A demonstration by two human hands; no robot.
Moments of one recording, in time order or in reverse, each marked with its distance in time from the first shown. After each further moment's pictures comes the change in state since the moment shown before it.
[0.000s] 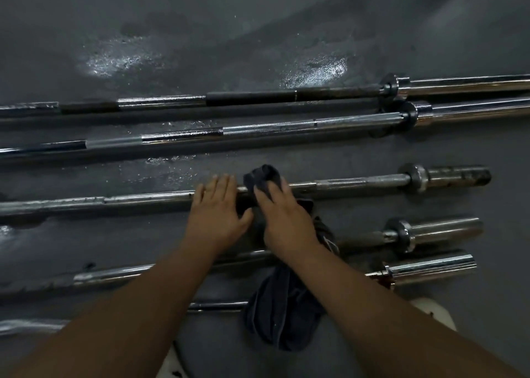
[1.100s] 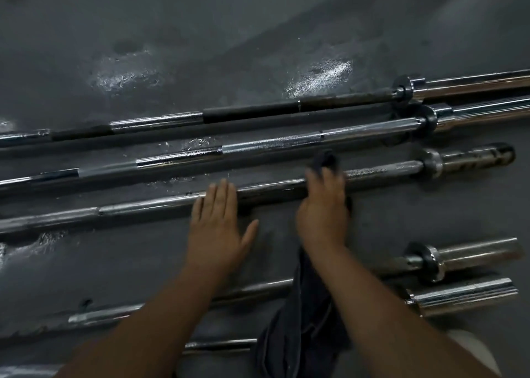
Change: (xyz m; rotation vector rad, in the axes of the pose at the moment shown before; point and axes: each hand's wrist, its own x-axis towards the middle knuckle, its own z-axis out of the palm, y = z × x) left_hand 0.017 0.000 0.003 0.025 0.153 -0.016; right_hand 0.045 0.039 -0.008 0.136 0.419 0.434
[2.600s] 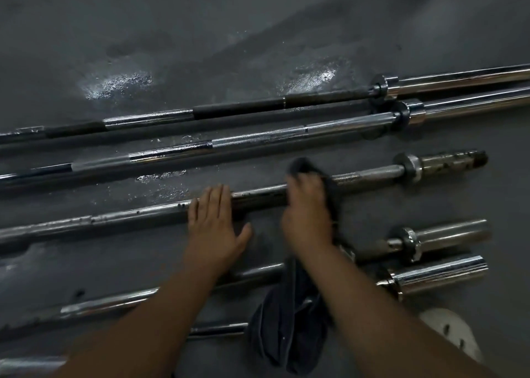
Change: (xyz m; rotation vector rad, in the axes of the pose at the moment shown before) left_hand -0.019 0.007 0.010 -0.099 -0.050 0.002; right_hand -0.032 0.008 -0.007 0.011 -0.138 -0.117
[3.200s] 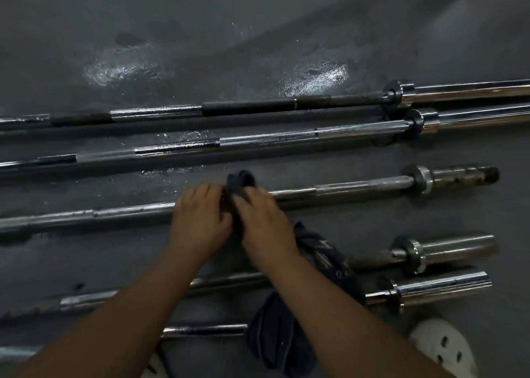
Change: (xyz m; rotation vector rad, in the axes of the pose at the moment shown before) left_hand 0.020 -0.022 -0.027 -0.052 0.181 -0.013; right_hand -0.009 -0.055 0.025 0.049 -0.071 -0.368
